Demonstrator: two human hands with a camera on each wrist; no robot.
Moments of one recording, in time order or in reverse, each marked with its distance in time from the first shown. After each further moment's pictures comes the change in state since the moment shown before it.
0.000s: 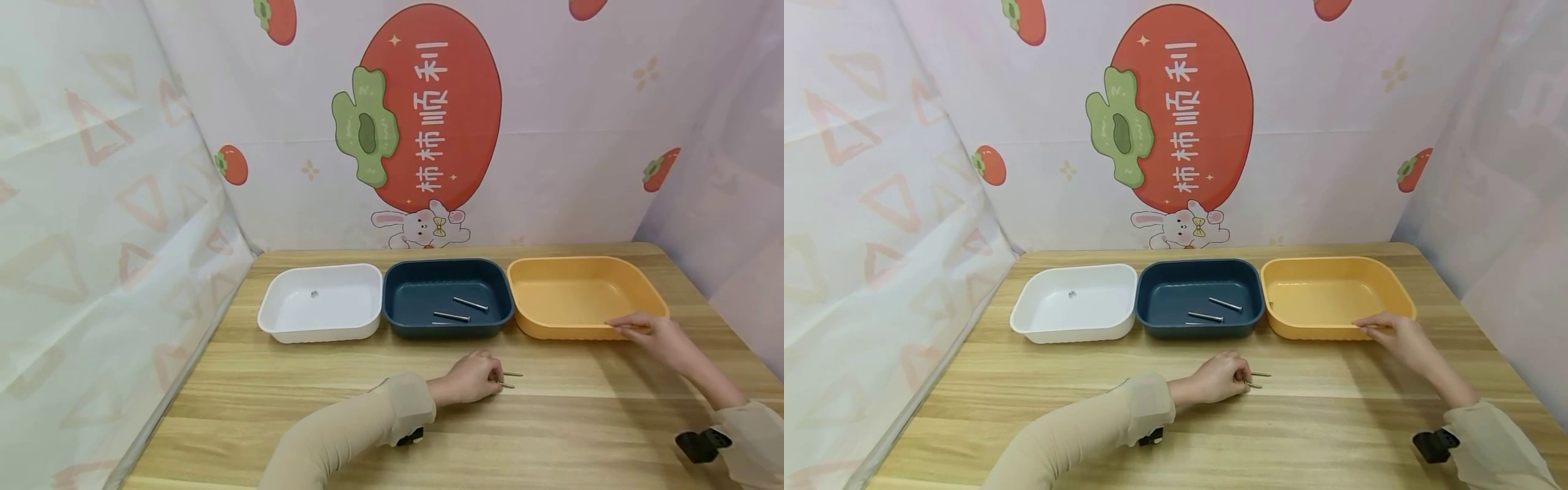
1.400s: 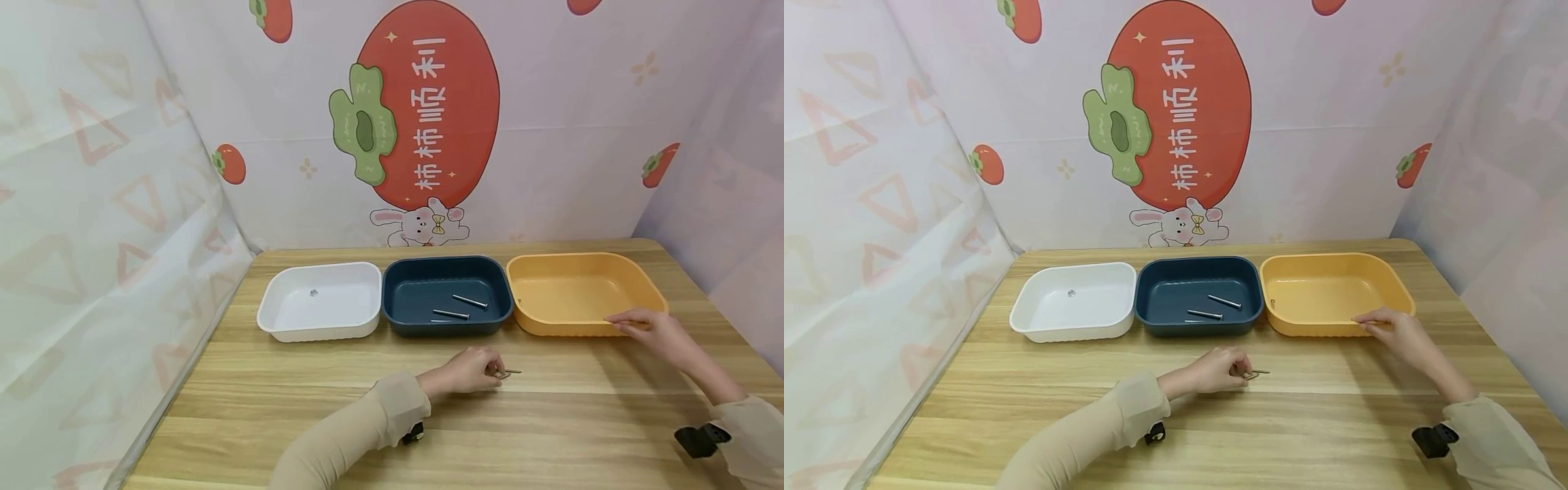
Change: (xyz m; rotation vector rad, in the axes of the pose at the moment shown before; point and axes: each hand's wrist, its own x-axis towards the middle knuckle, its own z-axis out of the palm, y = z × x) left_hand 0.002 -0.004 -0.014 -0.161 -0.078 0.018; right_hand 0.001 0.000 0.000 -0.013 0.007 -0.011
